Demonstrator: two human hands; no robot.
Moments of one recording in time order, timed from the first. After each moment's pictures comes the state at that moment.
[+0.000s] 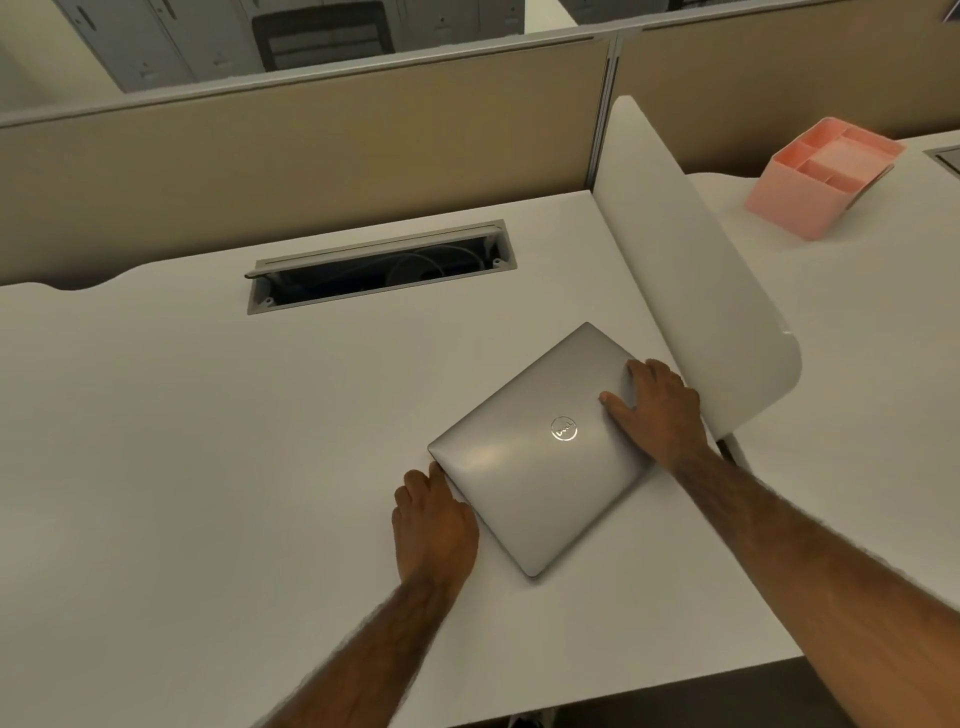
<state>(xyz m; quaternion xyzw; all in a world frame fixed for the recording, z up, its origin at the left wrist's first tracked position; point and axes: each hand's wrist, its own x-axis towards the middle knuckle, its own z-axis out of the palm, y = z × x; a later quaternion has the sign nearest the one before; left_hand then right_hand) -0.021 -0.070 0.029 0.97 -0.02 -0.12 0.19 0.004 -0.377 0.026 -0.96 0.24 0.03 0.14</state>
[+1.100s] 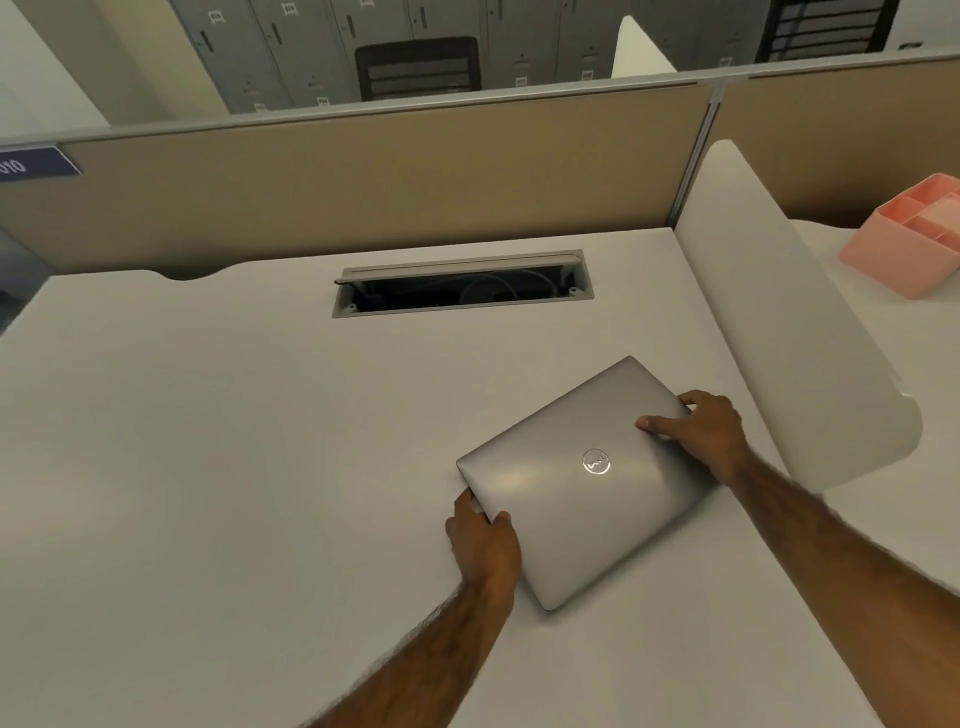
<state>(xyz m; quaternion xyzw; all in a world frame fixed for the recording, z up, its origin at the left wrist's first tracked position) -0.006 -0.061 0.035 0.73 0.31 -0.13 0.60 0.058 -0.369 0.017 -0.86 0.34 0.06 0.38</state>
